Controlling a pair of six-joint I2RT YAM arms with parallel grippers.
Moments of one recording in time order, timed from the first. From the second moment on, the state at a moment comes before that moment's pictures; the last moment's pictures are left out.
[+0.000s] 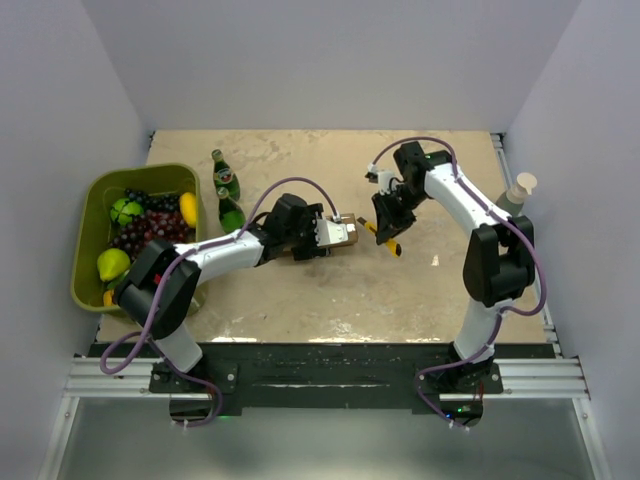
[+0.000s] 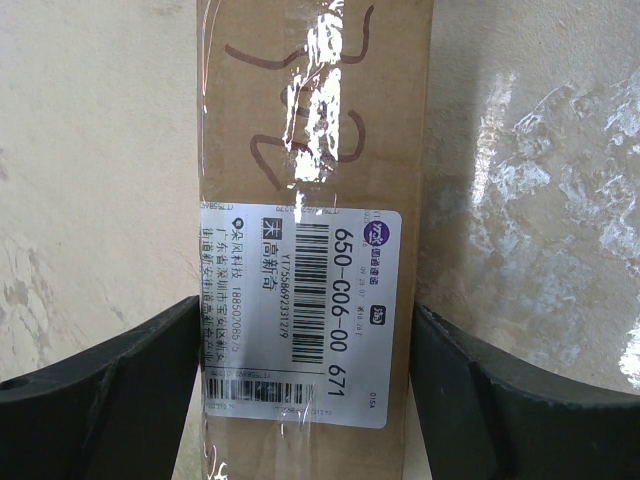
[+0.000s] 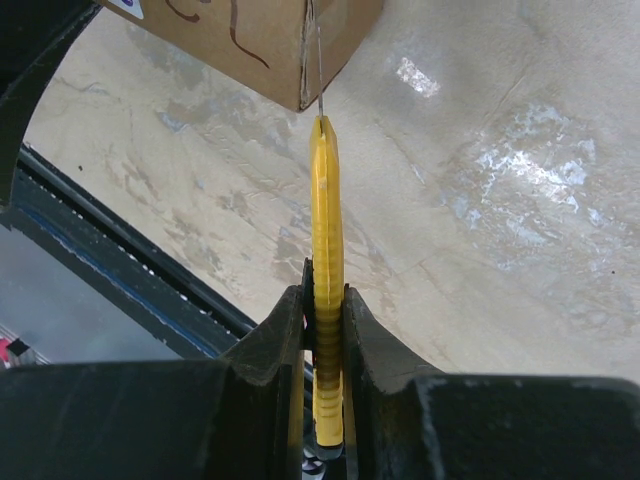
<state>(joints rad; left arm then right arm) -0.65 1.68 0.97 0.00 0.14 0.83 0.29 1.86 1.58 -1.13 -0.44 -0.14</state>
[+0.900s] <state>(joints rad) -0.65 1.68 0.97 0.00 0.15 0.83 0.32 1.86 1.58 -1.15 -0.41 -0.16</state>
